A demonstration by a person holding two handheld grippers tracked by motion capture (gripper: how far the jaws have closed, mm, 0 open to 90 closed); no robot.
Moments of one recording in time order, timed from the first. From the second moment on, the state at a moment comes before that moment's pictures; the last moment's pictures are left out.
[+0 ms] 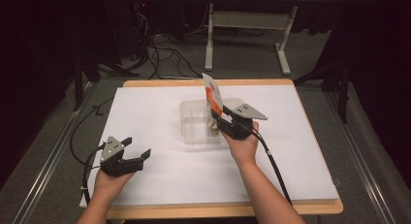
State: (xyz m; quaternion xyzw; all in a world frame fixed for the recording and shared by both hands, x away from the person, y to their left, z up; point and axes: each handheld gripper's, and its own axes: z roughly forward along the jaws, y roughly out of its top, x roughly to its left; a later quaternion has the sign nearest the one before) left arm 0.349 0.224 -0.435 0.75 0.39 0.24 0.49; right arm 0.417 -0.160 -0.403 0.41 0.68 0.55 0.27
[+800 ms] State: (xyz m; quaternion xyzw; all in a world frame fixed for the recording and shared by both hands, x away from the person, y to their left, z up) left arm 0.350 0.223 -0.435 0.75 0.39 0.24 0.48; right arm 0.404 -0.155 -0.451 0.42 0.70 0.52 0.24
